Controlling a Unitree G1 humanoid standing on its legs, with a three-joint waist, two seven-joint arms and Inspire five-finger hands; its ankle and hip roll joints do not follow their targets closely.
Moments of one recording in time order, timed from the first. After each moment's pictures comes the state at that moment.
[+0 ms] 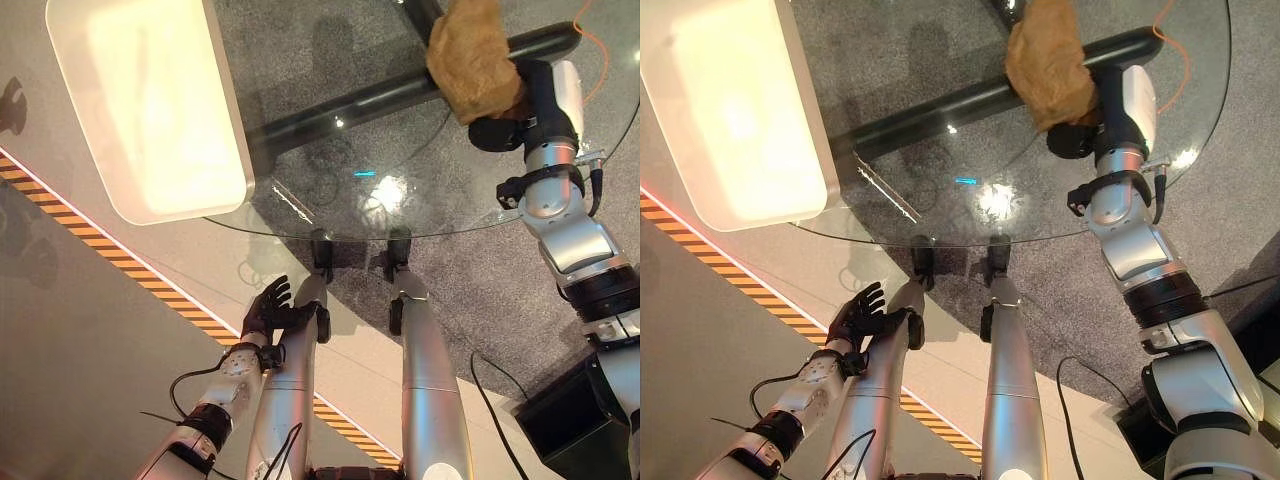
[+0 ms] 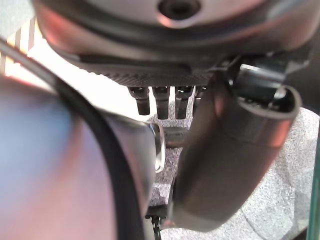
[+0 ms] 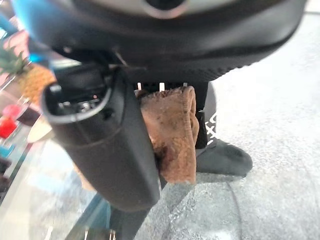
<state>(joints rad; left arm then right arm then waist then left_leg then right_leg) -0.31 0.30 -0.46 0.74 -0.65 -0.18 0.14 -0.91 -0.78 0.41 0.34 0.09 0.26 -0.35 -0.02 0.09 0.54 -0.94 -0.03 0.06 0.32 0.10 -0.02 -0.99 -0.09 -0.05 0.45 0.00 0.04</state>
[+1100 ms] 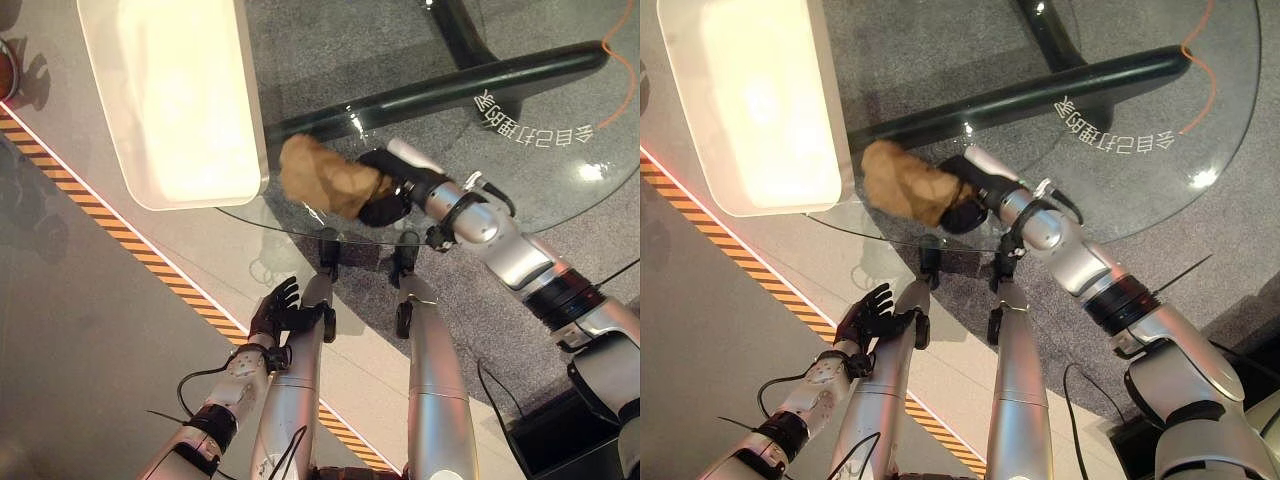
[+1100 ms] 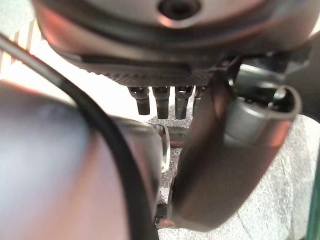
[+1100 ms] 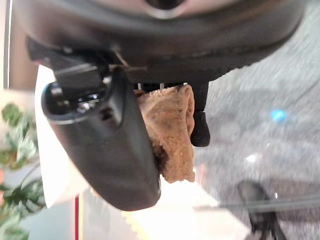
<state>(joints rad) -0.31 0.29 -0.50 0.74 -0.65 -0.18 0.14 -0.95 -0.74 0.72 0.26 0.14 0.10 0.18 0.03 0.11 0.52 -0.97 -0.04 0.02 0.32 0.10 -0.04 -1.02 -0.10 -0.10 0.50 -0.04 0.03</state>
